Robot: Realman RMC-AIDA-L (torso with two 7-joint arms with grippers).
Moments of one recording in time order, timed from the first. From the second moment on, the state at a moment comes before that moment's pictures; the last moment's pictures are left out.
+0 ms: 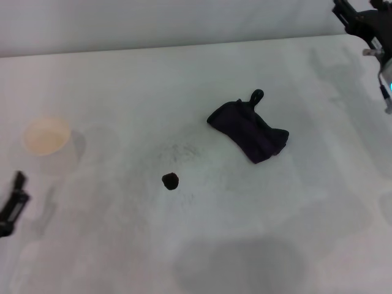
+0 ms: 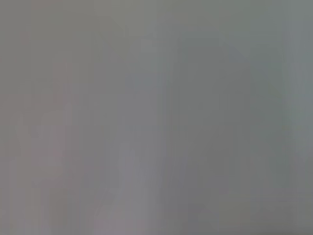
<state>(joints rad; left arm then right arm) -0.09 -2.08 2.84 0.23 -1.10 1.49 -0.09 0.65 2.03 -0.85 0.00 2.66 1.03 -2.67</state>
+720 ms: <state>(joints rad) -0.18 -2.08 2.84 0.16 -1.46 1.38 -0.18 0.64 2.01 -1.61 -0.66 2.05 0.35 -1.79</state>
